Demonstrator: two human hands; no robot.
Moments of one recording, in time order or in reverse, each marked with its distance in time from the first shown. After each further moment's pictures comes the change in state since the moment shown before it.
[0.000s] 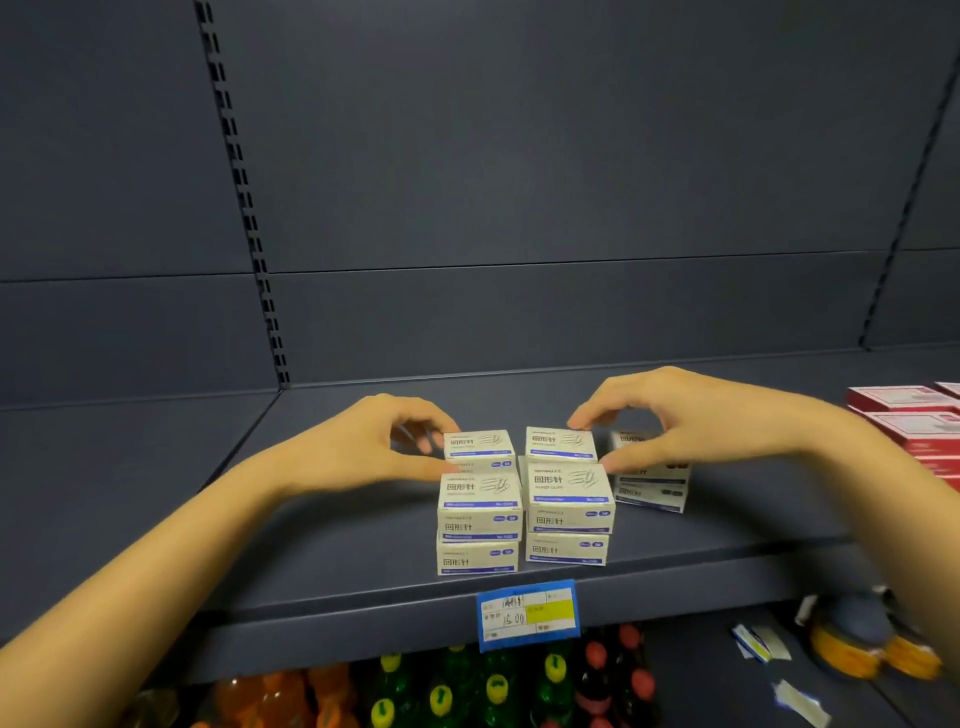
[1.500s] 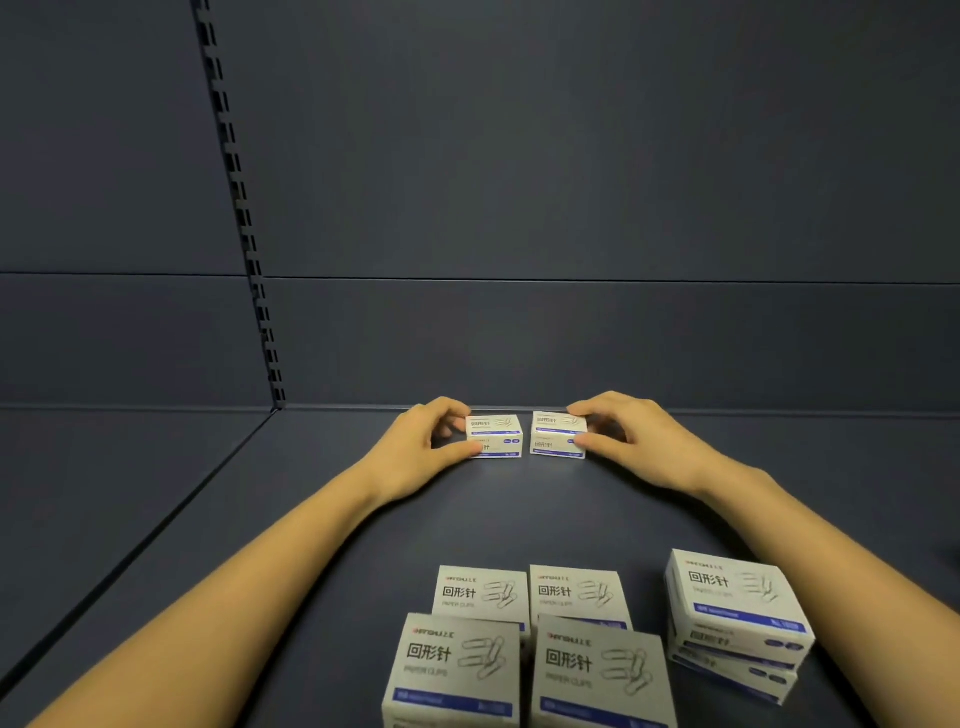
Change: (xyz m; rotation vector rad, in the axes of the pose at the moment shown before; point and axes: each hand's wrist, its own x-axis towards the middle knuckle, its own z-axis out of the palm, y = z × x) left_hand 0.116 -0.089 0.028 -0.062 0.356 -0.205; right_hand 0.142 0.113 0.046 0.167 0.263 0.059
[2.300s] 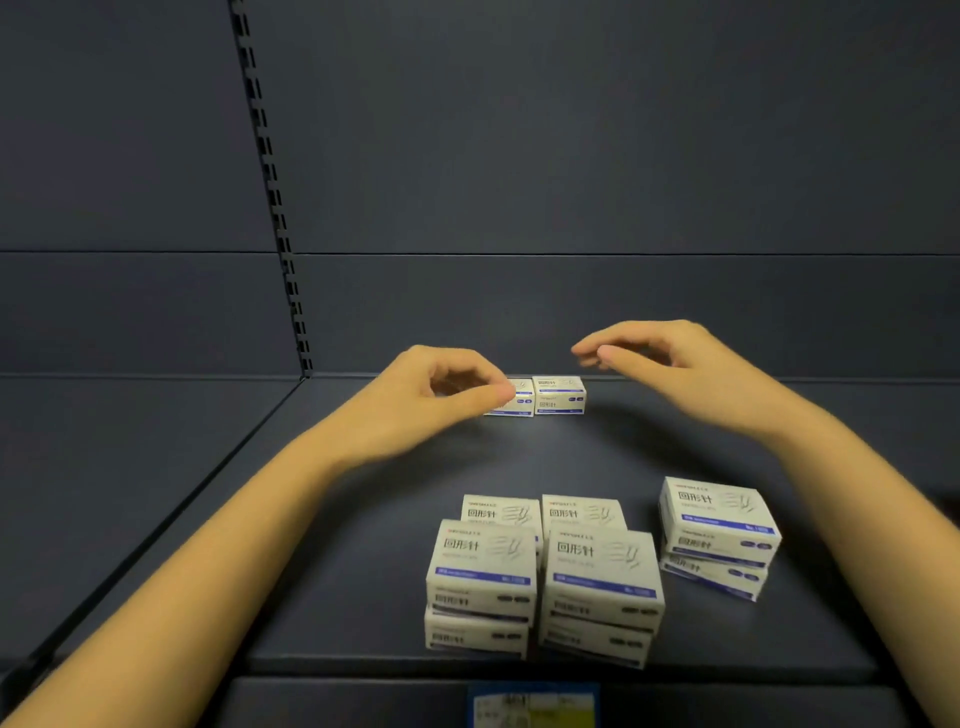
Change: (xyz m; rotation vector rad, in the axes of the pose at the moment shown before) left_hand -0.067 0.075 -0.044 -0.164 -0.102 0.141; right_hand -0.049 -0.065 -0.049 0.226 0.072 -0.122
